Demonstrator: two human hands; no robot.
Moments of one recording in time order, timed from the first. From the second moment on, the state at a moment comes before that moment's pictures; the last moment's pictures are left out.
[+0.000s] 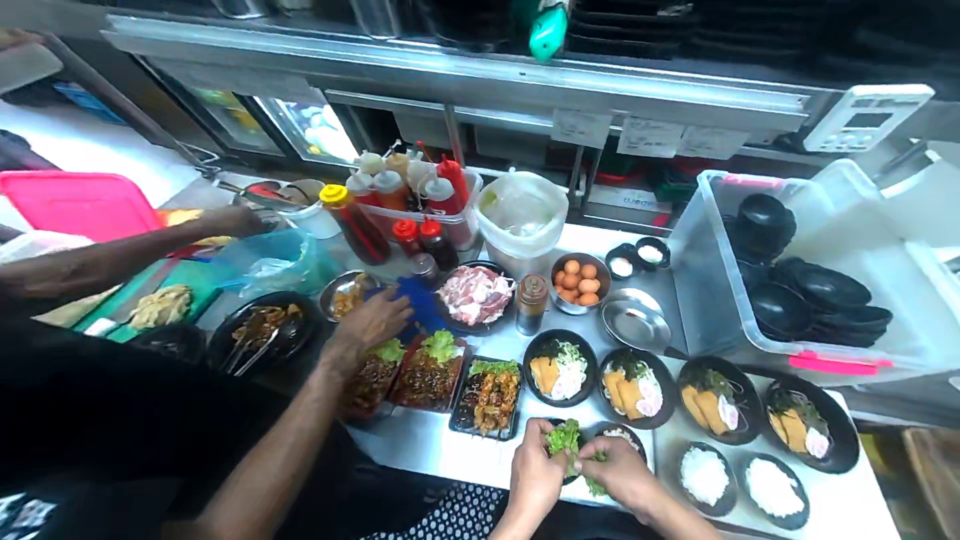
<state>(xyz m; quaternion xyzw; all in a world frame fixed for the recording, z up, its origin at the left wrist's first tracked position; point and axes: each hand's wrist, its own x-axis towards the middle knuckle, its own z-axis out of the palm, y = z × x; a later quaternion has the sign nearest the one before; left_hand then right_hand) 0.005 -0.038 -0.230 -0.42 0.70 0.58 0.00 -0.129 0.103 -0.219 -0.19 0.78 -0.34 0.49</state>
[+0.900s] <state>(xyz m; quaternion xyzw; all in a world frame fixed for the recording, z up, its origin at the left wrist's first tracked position) -0.023 -0.018 -0.172 -0.20 0.76 0.62 -0.06 -0.142 0.152 -0.167 -0.06 0.51 -0.63 0.59</state>
